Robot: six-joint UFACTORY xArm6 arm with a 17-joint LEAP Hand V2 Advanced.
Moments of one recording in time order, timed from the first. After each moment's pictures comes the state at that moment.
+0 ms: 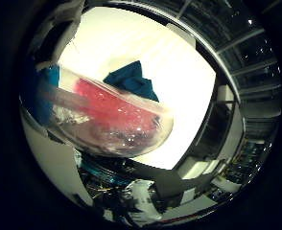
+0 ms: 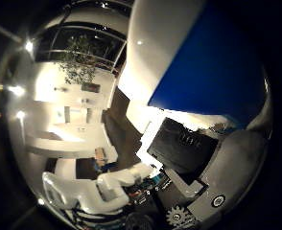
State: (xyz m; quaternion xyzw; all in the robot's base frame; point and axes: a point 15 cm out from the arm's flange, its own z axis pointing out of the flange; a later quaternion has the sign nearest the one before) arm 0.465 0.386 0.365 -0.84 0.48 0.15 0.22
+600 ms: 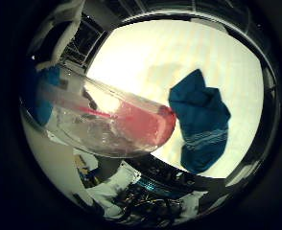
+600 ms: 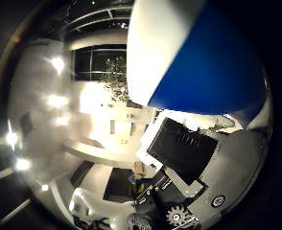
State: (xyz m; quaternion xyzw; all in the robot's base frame) arm 0.459 0.491 0.353 -0.74 0.44 0.35 0.38
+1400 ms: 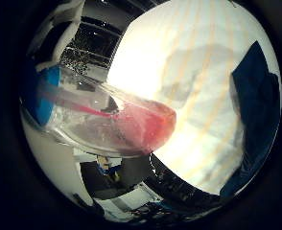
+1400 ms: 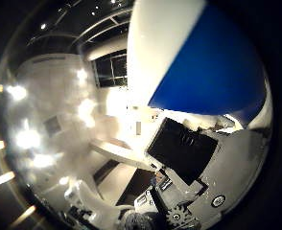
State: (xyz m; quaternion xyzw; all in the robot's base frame) arm 0.446 0.544 0.214 -0.68 0.41 0.45 0.41
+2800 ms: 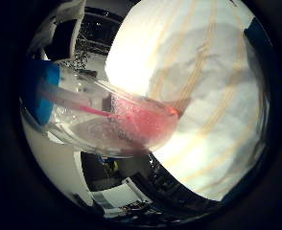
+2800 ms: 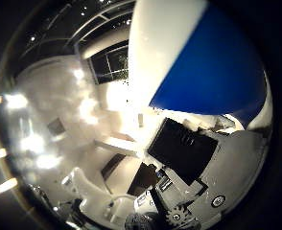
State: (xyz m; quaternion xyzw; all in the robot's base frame) arm 0.394 0.538 0.158 -0.69 0.38 0.50 0.36
